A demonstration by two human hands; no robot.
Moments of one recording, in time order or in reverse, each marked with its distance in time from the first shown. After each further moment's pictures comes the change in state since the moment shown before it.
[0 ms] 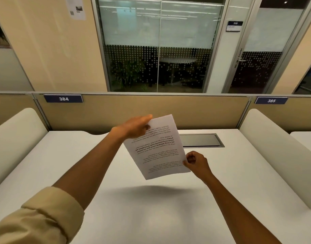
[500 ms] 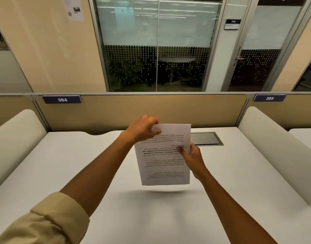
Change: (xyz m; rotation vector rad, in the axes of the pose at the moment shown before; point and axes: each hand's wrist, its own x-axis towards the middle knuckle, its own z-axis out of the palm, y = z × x) left_hand 0.006 0.032 0.015 0.043 0.126 -0.030; right_hand -0.008 -0.042 0.009 0.455 -0.002 -0.049
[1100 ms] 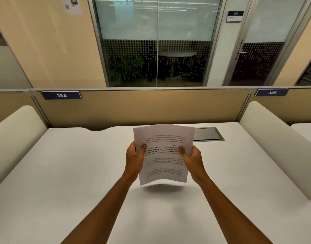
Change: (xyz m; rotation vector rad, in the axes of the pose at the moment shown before) left_hand -0.077 -0.010 0.124 -1.139 0.498 -0.453; right_hand -0.016 0.021 0.006 0.035 0.093 0.013
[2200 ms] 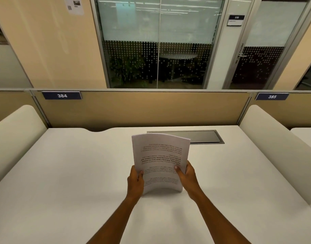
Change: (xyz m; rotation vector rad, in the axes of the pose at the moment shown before) left_hand -0.039 -0.087 -0.005 0.251 0.051 -0.071; right_hand -0.020 0.054 0.009 -0.043 -0.037 0.138
